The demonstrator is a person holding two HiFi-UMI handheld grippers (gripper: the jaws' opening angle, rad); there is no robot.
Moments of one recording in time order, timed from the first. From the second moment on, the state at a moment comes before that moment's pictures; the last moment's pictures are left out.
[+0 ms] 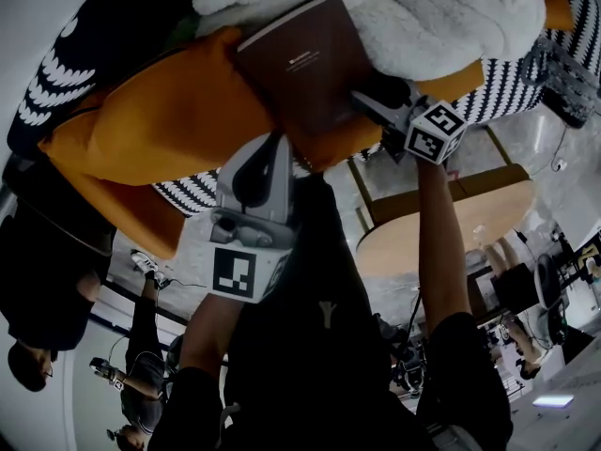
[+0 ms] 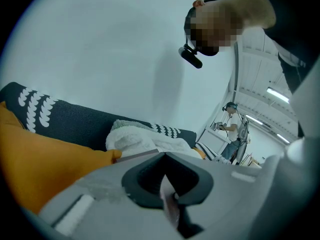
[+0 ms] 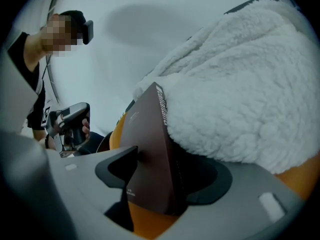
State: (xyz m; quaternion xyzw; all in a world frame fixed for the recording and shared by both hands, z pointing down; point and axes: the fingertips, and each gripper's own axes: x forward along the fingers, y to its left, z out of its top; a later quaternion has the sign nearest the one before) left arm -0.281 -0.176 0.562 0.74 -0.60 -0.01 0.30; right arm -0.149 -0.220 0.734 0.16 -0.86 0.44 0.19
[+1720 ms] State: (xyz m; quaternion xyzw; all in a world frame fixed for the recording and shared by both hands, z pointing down) left arm -0.209 -0.181 0.544 0.77 -0.57 -0.02 0.29; right arm -0.117 -0.176 0.682 0.24 -0.87 0.38 0.21
